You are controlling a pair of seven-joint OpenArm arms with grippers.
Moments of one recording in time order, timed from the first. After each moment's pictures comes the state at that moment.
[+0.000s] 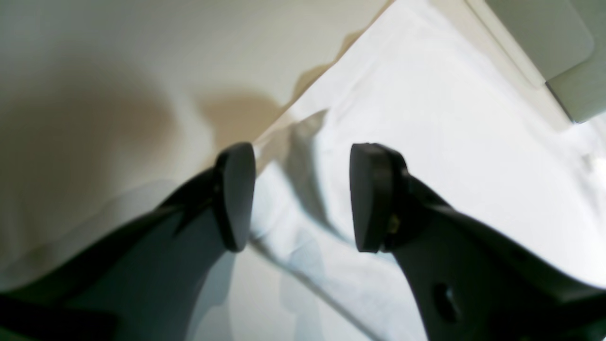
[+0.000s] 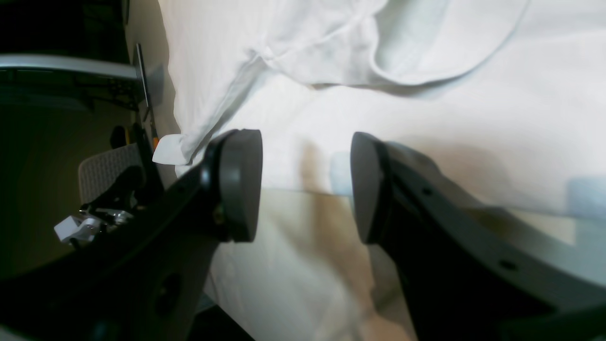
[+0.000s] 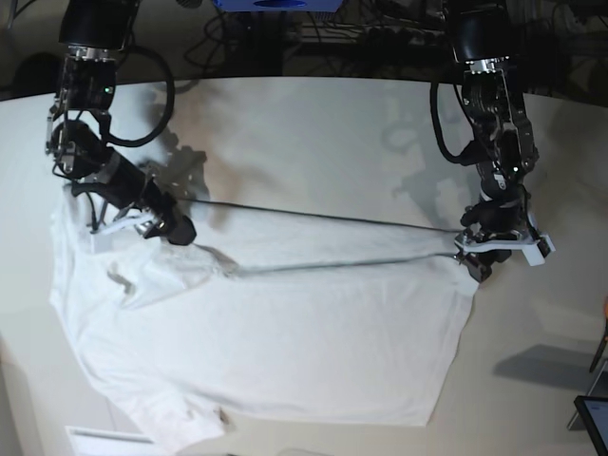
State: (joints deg) left arm 2.8 -12.6 -15.4 90.5 -37.0 11.4 24.0; right arm -5.6 5.5 13.9 90.6 60.6 0.4 -53.7
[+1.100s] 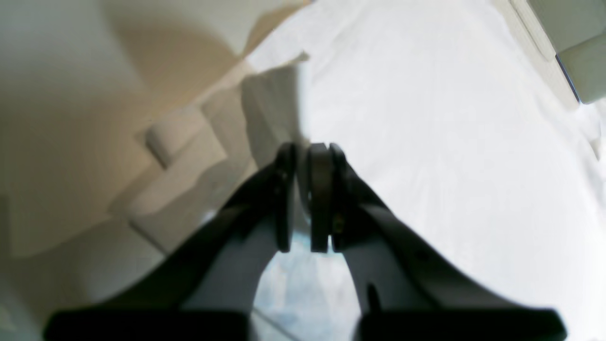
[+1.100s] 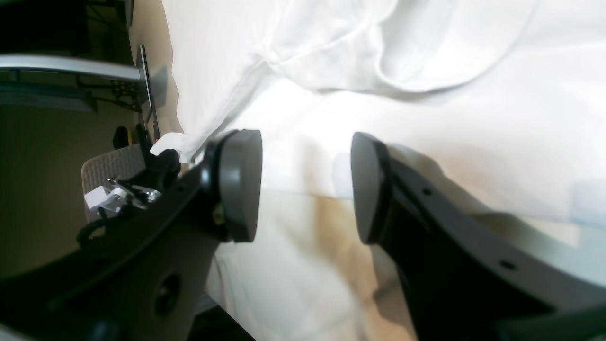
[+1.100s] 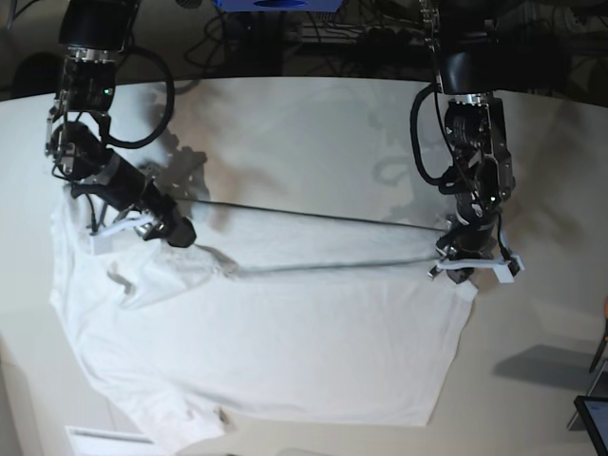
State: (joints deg) left arm -5.4 -10.9 -11.6 78.4 -37.0 11.4 24.2; right arm -5.4 5.5 13.9 90.6 60.8 0.6 -53.7
